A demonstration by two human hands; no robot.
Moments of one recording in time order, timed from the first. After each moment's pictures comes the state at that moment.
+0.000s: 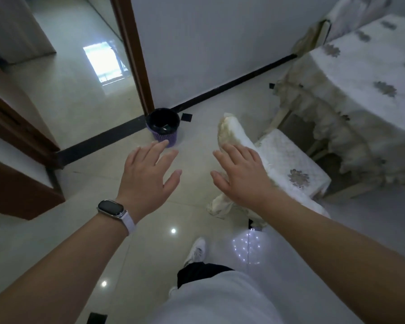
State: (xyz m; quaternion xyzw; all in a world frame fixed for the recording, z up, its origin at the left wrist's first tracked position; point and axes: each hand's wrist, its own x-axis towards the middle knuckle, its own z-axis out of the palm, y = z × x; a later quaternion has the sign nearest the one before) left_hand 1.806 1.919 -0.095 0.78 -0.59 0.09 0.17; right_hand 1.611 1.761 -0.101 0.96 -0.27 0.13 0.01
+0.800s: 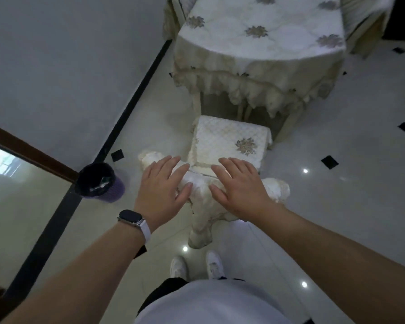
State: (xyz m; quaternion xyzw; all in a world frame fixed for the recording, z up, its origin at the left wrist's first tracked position) left_hand 1.757 1.699 -0.118 0.54 -0.83 -0.02 0.15; right_hand 1.528 1.705 -0.137 0.81 -0.56 0.15 -0.03
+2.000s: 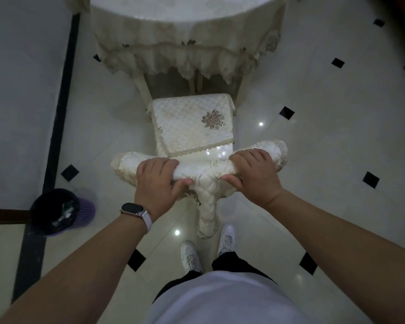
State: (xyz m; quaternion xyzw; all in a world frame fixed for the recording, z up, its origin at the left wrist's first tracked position) left_hand 1.763 1.597 -0.196 0.41 -0.88 -0.08 0.21; right_hand 1.507 1.690 -0.193 0.71 -0.66 0.22 0.09
